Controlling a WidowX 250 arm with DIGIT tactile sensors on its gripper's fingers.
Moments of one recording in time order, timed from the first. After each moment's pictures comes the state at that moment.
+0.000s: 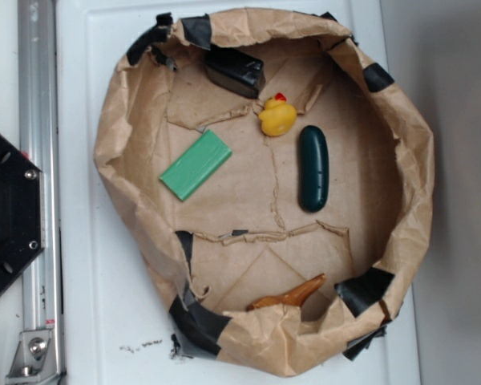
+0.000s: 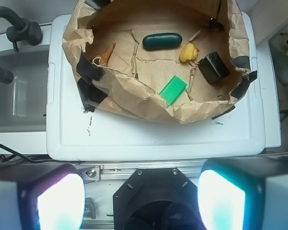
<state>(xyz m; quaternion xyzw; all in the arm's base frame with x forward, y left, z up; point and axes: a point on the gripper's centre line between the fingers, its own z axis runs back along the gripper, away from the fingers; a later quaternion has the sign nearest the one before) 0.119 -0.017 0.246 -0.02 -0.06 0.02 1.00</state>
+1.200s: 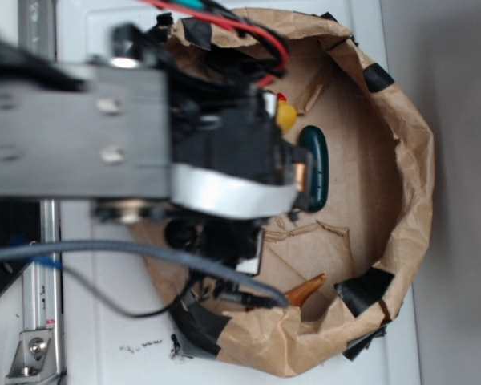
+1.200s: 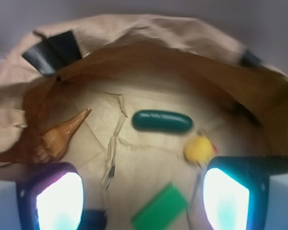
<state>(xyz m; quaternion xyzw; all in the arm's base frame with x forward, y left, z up) 0.263 0.004 0.129 0.02 -0.13 -0.11 0.98</state>
